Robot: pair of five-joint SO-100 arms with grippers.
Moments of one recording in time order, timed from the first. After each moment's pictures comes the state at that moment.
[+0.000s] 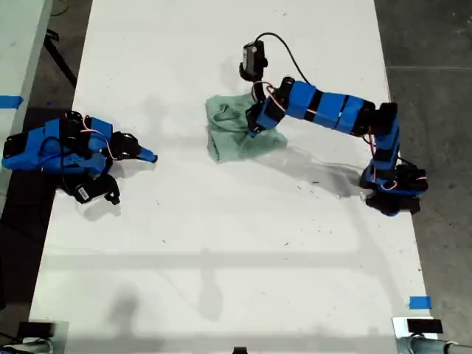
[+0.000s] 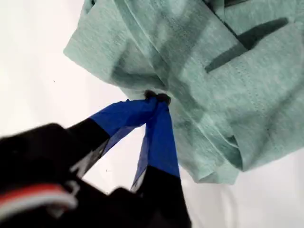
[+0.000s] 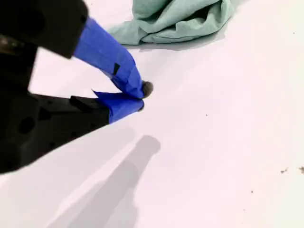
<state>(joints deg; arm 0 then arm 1) -15.3 192.3 173.8 71.2 20.0 20.2 65.0 61.8 68.8 -47.5</state>
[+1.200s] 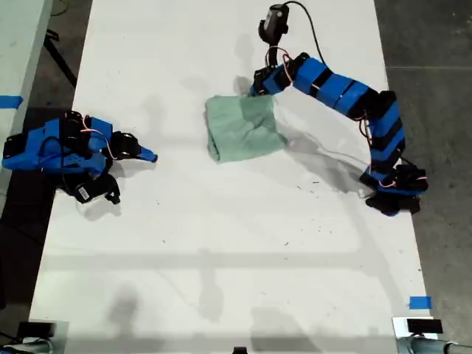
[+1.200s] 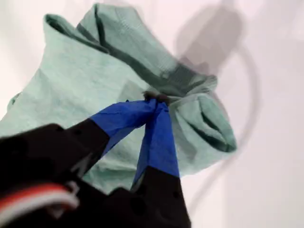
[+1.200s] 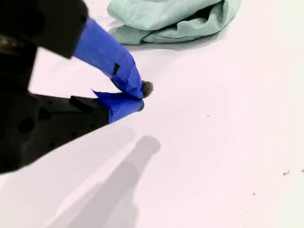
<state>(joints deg) -15.9 192.6 173.8 71.2 20.0 38.4 57.0 56.6 48.9 -55.8</state>
